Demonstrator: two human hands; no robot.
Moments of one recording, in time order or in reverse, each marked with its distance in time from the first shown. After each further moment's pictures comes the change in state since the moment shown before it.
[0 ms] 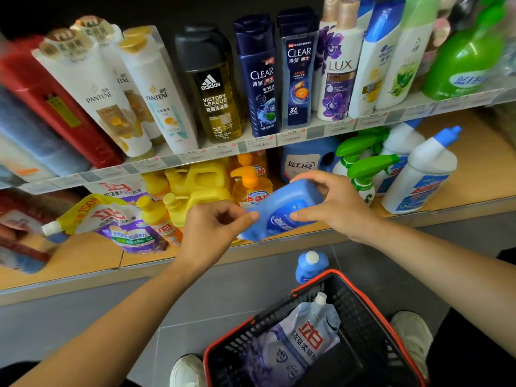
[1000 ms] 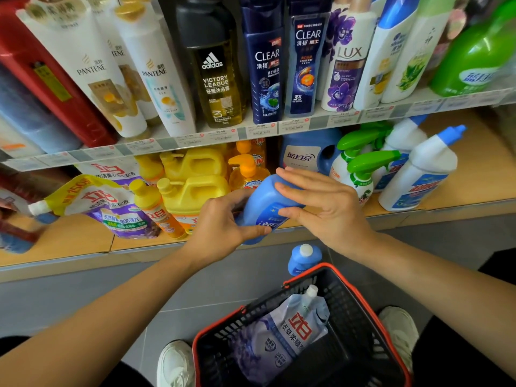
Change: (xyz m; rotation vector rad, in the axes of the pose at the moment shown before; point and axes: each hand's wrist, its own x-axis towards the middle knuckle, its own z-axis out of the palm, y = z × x) left_hand 0.004 -0.016 0.018 -0.024 -0.215 0.129; right_hand -0.023 -0.009 0.021 -0.434 0.140 -0.686
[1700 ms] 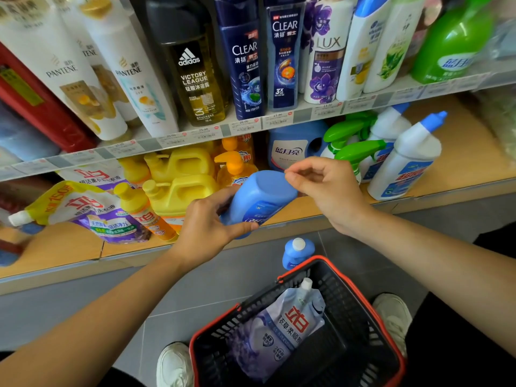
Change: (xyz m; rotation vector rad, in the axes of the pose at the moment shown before) left_hand -0.001 -0.002 0.000 0.059 0.039 0.029; right_hand 0.010 0.013 -0.010 0.491 0.106 0.715
